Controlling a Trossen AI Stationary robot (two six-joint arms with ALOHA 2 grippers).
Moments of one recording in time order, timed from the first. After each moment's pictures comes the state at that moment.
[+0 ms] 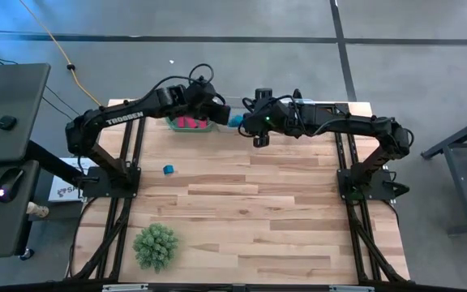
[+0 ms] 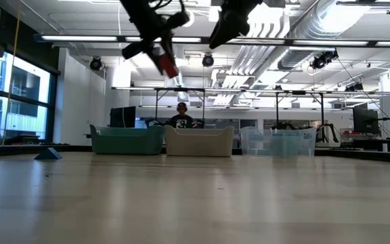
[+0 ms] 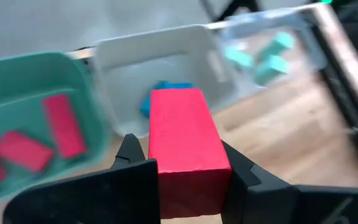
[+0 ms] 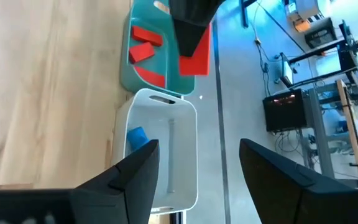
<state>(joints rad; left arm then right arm) 0.53 1.56 1.47 -0.78 -0.19 -0.74 -0.18 1.60 1.56 -0.63 0.44 -0.63</state>
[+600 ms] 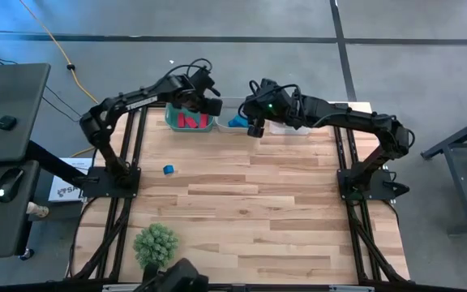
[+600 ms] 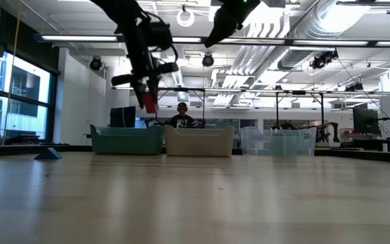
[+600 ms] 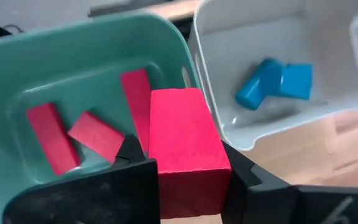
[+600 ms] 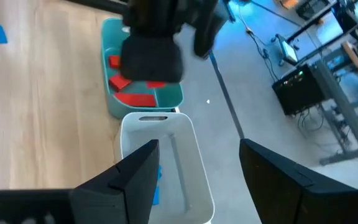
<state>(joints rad) 0.76 1.74 1.47 -0.89 -0.10 -0.63 -0.26 1.60 1.56 -0.54 0.37 -0.42</state>
